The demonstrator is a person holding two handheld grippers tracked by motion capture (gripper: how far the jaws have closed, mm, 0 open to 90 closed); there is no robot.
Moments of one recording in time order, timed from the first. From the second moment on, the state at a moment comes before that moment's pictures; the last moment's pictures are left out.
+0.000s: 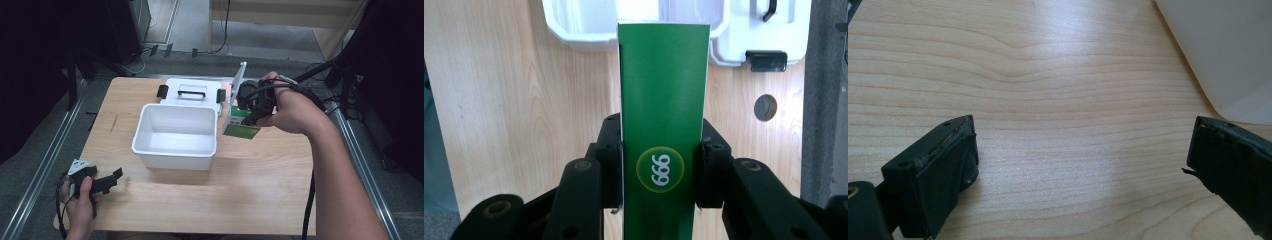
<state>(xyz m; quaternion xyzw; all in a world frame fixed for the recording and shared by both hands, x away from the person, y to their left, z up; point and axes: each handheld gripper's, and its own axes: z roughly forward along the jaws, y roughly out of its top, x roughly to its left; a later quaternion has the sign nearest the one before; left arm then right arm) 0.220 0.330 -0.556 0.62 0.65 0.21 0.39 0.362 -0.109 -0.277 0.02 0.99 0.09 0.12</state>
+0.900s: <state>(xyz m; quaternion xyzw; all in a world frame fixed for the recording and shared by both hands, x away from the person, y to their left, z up) 0.220 0.330 -0.556 0.62 0.65 0.21 0.39 0.358 -0.034 -0.257 -0.02 0.99 0.10 0.12</state>
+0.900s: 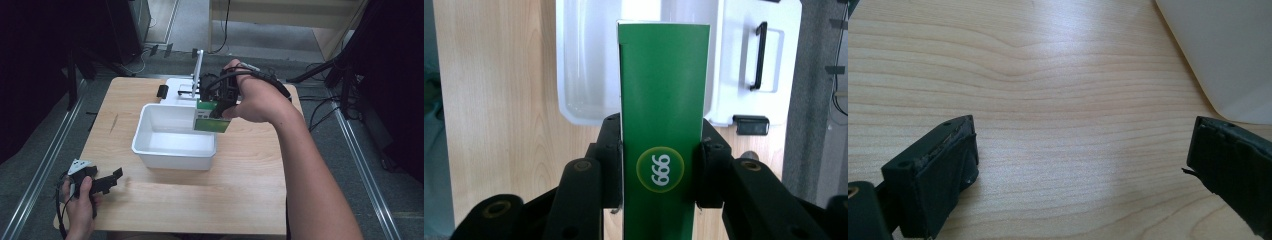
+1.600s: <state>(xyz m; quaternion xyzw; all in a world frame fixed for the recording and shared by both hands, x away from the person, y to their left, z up) 0.221 0.330 -0.556 0.62 0.65 0.20 0.39 0.366 -0.002 -0.282 -0.04 0.99 0.09 0.10</state>
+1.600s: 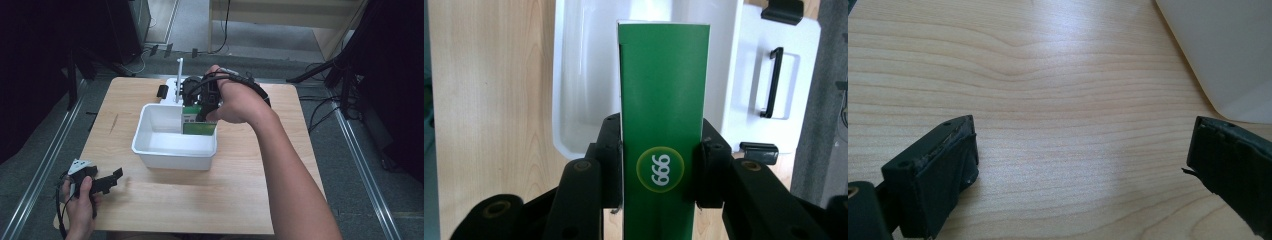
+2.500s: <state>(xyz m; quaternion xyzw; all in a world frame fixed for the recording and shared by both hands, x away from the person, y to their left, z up) 0.221 0.331 -0.556 0.63 0.65 0.20 0.39 0.387 0.005 -0.343 -0.04 0.99 0.08 0.09</state>
